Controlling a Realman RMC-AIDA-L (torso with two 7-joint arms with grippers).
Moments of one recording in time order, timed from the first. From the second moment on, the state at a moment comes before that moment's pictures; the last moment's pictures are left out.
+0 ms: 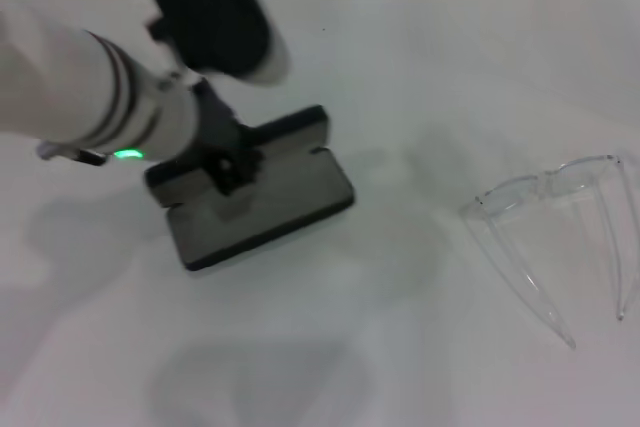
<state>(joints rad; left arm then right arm) -0.43 -2.09 1.73 1.70 2.77 1.38 -2.46 0.28 1.97 -0.16 -0.45 -1.44 -1.92 1.00</state>
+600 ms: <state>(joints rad) -0.54 -2.09 1.99 1.55 2.78 1.09 -2.39 0.22 1.97 -0.08 -0.41 -1.44 -2.03 1.00</state>
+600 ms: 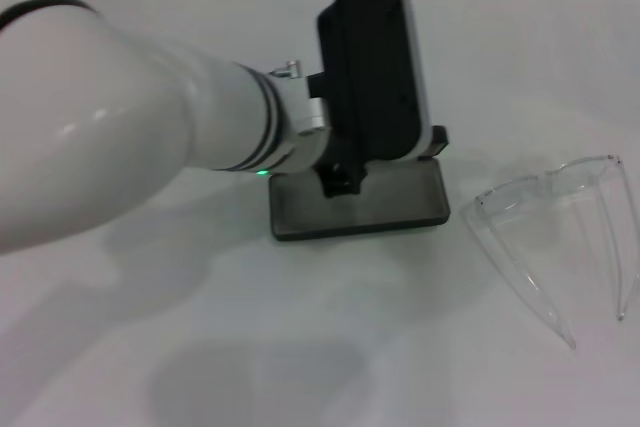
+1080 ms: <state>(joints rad) -0.67 -2.10 2.05 1.36 2.78 0.95 -2.38 0.20 1.98 -0.08 -0.41 -1.45 -2.06 1.00</state>
